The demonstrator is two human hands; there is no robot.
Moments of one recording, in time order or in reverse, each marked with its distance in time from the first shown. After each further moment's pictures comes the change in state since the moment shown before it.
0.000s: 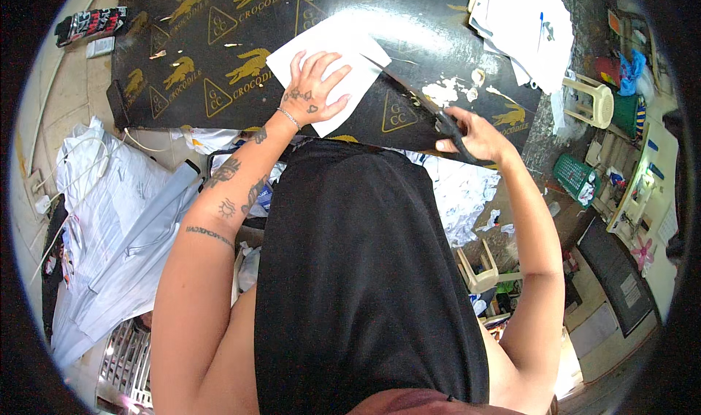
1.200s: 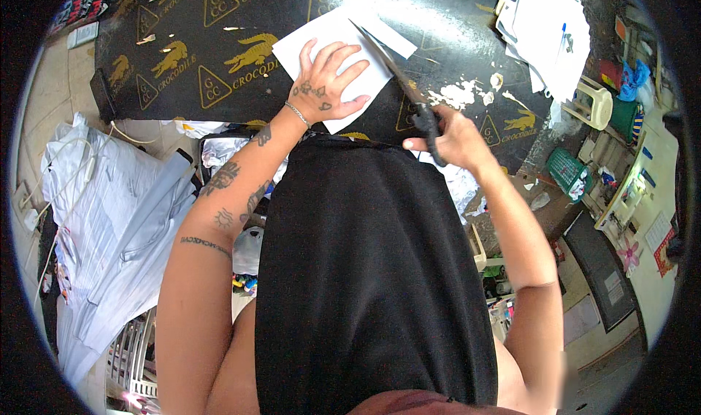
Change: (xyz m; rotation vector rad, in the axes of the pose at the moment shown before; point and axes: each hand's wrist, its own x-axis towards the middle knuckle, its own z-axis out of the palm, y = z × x) left_hand 0.001 0.001 0.001 -0.058 -0.002 -0.056; right_hand 0.028 -0.089 0.053 -0.133 0.150 0.173
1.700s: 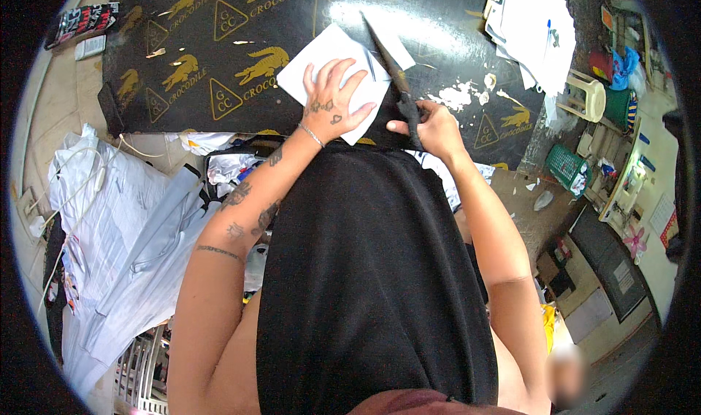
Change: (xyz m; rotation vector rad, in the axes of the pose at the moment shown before) left_hand -0.006 0.032 -0.007 -0.063 0.044 -0.230; right_hand 0.016 -0.018 0.041 0.224 0.194 0.059
